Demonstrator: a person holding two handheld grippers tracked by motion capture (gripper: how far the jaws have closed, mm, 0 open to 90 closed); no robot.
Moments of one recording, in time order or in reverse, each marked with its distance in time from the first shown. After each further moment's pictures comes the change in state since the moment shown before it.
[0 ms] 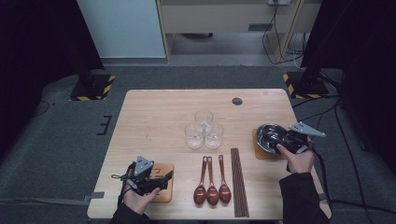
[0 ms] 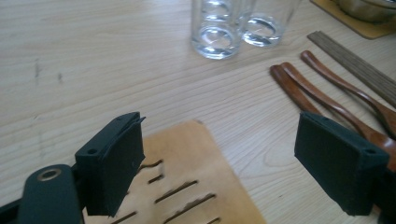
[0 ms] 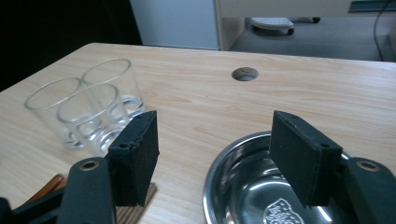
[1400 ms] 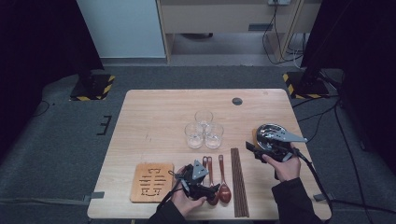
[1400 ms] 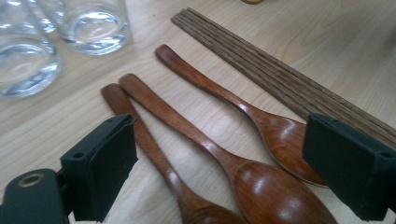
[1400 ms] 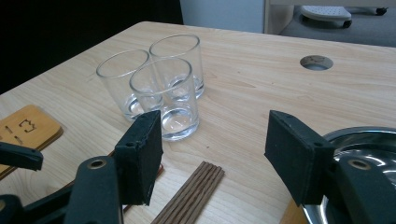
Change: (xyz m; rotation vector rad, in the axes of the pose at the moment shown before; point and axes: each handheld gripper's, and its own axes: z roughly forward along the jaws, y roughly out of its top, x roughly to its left) left arm -0.112 0.016 0.078 0.117 -0.226 0.203; right arm 0.044 -0.015 0.012 0.052 0.154 -0.058
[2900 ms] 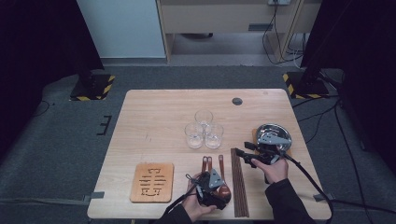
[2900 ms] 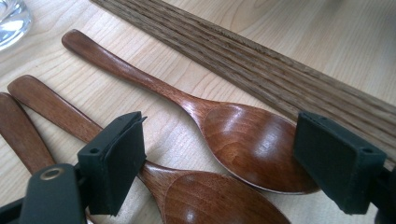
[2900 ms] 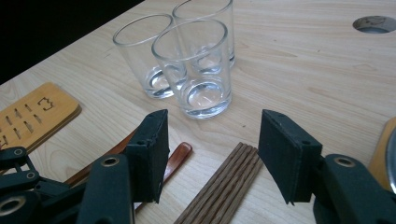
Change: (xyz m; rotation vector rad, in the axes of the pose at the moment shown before) left arm -0.028 -0.006 0.032 0.074 -0.079 0.145; right arm 0.016 -0.018 0.029 0.091 0.077 0.030
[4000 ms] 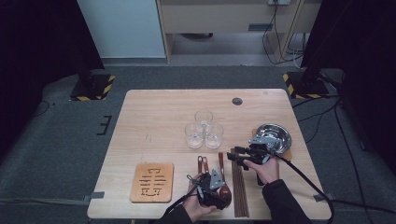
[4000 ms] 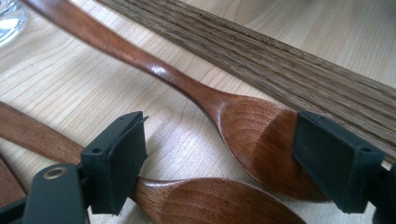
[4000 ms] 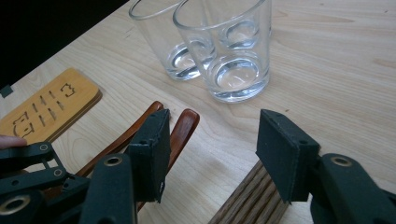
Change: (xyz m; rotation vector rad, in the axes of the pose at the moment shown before) left arm 0.001 -0.006 0.007 -0.006 0.006 0.002; right arm 0.004 -0.008 0.028 0.084 0.107 0.051
